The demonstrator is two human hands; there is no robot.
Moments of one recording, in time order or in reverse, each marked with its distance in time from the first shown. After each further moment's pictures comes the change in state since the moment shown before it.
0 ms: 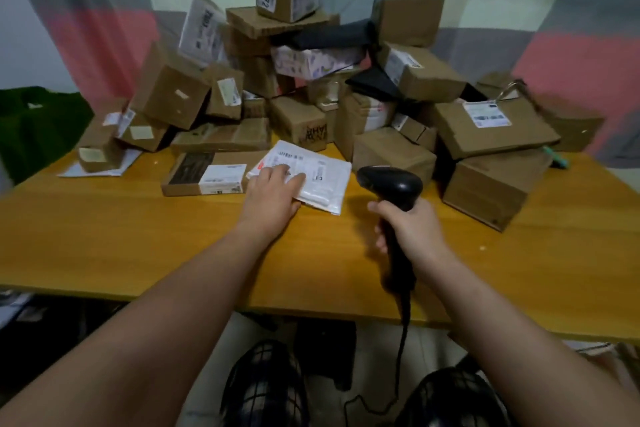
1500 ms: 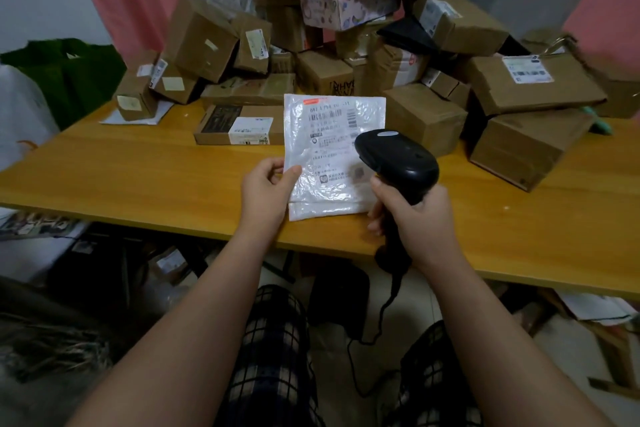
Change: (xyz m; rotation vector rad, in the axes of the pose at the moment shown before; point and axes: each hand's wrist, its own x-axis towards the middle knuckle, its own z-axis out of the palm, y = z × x) left_hand -0.097 0.006 -0.011 -1.315 0.302 -0.499; right_hand -0.061 0.020 0.024 0.166 -0.066 -0.250
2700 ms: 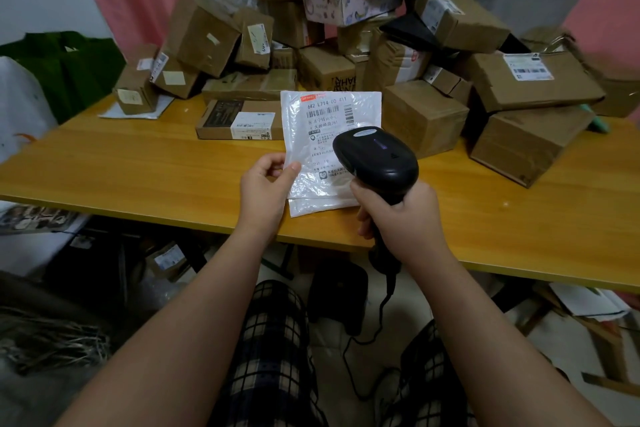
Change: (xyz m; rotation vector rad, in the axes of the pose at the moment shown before) left_hand -0.003 -0.005 -0.006 -0.047 0.013 0.005; right_hand -0.007 0.004 0.016 -0.149 -0.048 -0.062
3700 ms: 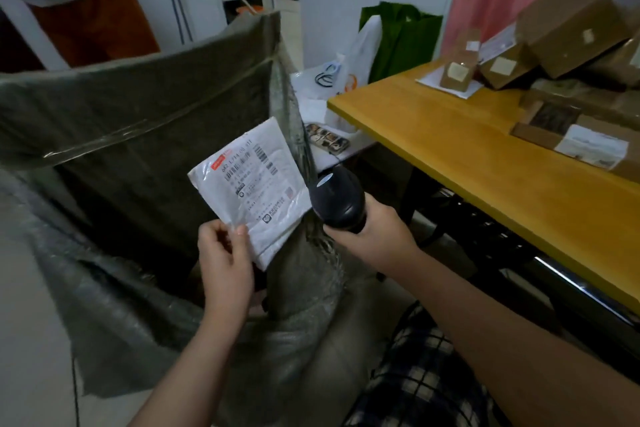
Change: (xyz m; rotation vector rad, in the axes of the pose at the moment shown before) left_hand -0.221 -0.052 -0.341 0.446 1.070 -0.099; right_hand -0.102 -0.007 0.328 -0.327 -0.990 -0.175
